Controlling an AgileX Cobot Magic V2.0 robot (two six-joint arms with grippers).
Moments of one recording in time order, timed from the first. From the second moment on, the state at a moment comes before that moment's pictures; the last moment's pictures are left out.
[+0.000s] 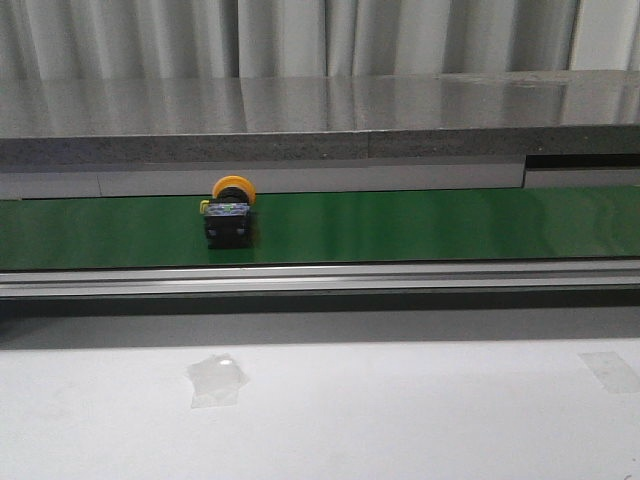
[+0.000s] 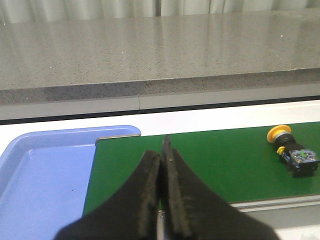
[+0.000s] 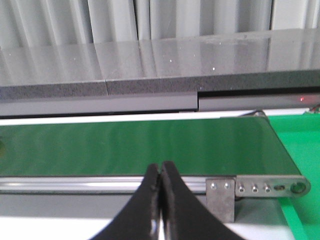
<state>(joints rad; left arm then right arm) 0.17 0.42 -0.40 -0.81 0.38 0.82 0.09 -0.01 0.03 0.01 0.05 0.08</state>
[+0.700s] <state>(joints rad) 0.17 0.42 -0.40 -0.81 0.38 0.82 0.09 0.31 -0.42 0.01 0.46 0.08</state>
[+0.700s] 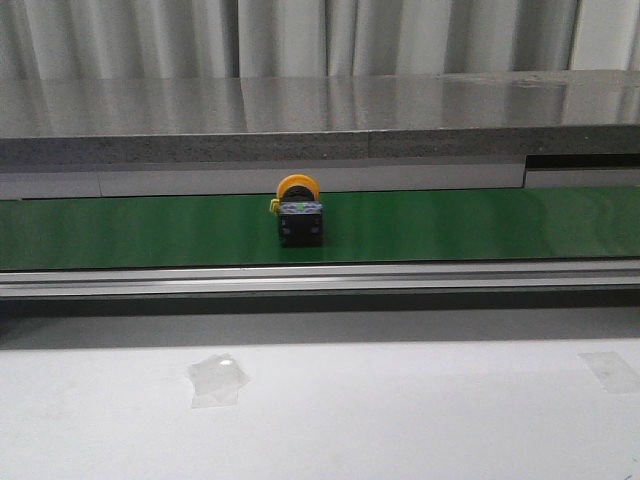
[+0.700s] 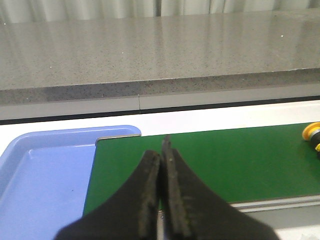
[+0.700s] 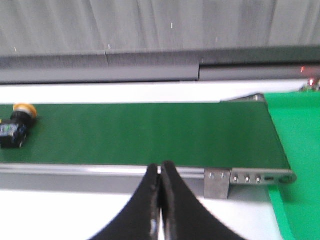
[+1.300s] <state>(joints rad) 0.17 0.42 -0.40 -0.81 0.38 0.82 0.09 0.86 -0.68 0.01 0.62 0.08</state>
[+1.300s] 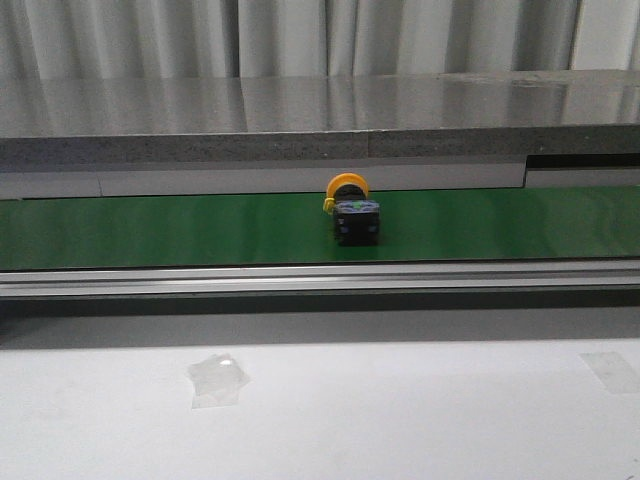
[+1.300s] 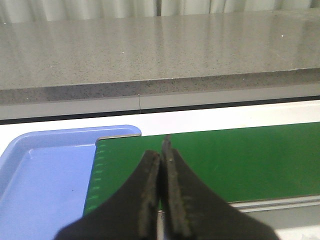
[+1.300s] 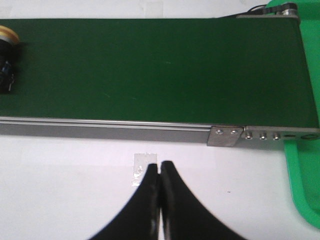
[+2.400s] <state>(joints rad) 0.17 0.42 -0.40 -0.81 0.38 0.82 0.09 1.06 -0.85 0.09 0.63 -0.01</state>
